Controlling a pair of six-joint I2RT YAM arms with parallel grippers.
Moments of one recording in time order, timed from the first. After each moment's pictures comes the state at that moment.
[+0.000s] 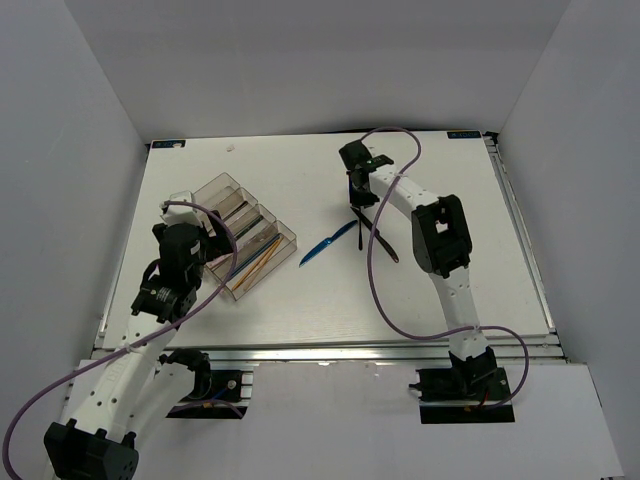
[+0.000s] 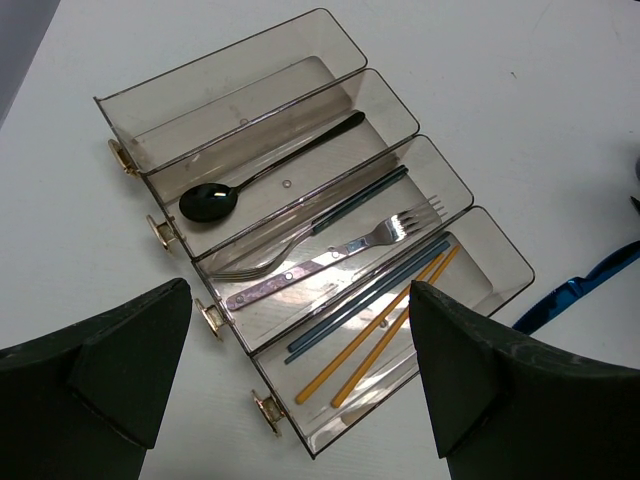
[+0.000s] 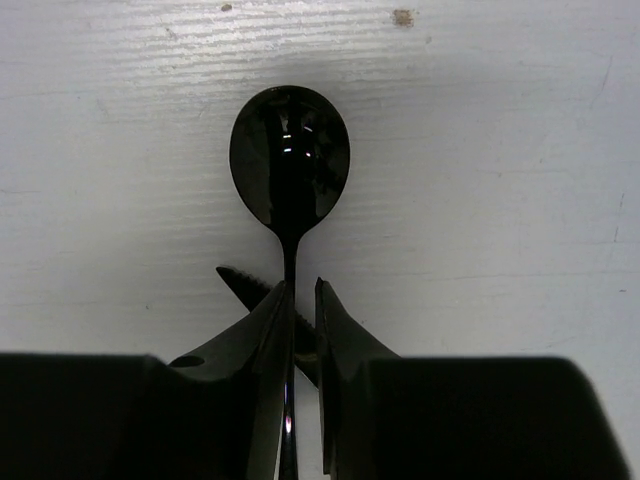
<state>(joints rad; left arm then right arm) -0.28 0.75 0.69 -0.32 -0.38 -0.28 0.50 2.37 2.02 -0.75 0.27 0.37</state>
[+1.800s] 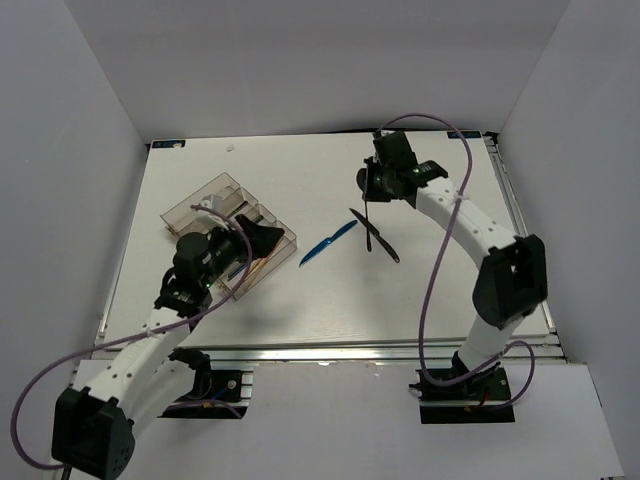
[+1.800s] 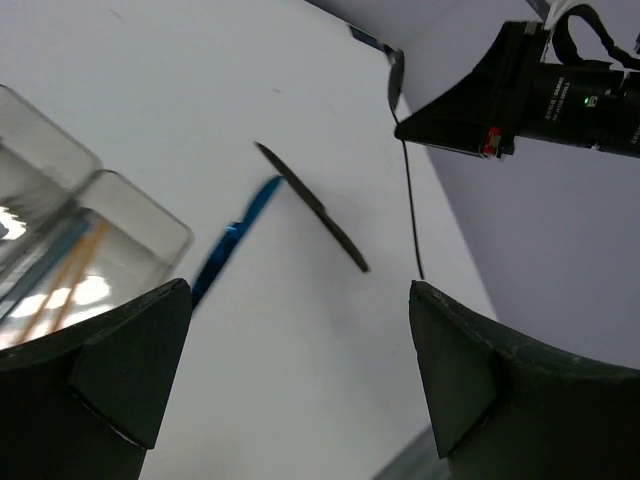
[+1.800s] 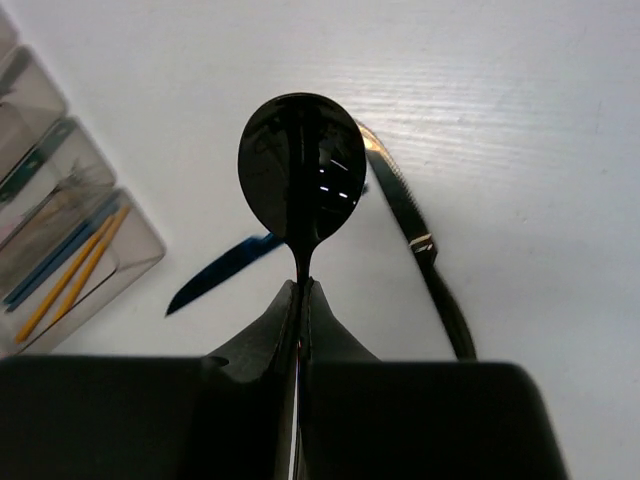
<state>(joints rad) -0.31 0.81 0.49 0.18 0.21 -0.65 0.49 1.81 1.61 -0.62 0.05 0.37</state>
